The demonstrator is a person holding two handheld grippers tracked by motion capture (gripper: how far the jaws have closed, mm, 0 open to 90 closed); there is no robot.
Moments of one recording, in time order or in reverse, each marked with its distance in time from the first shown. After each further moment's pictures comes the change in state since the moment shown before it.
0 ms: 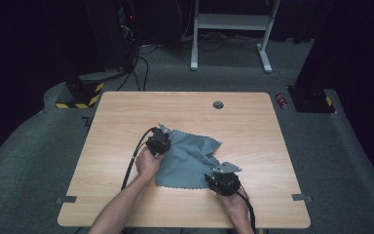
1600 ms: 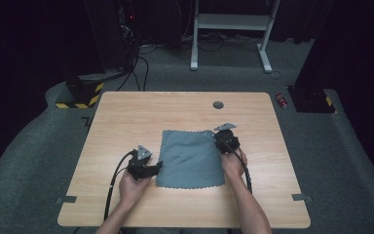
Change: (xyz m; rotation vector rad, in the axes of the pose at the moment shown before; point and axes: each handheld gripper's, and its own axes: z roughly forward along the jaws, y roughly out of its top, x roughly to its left) left arm 0.000 -0.088 -0.051 -0.161 -0.085 -0.050; right arm -0.079 0.092 0.058 0.107 -0.218 0.072
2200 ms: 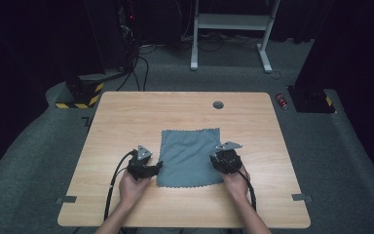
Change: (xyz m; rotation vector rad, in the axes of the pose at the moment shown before) left arm 0.000 0.000 0.000 0.000 0.001 0.000; right arm 0.025 -0.060 -0.037 -0.034 0.172 0.006
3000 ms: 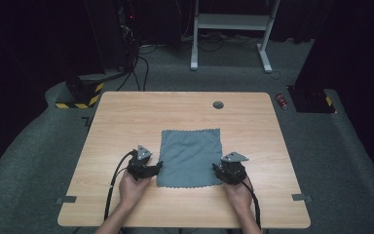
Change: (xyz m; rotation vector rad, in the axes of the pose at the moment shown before) left arm 0.000 0.000 0.000 0.002 0.006 -0.008; right arm 0.003 -0.031 -0.009 -0.064 -0.031 0.004
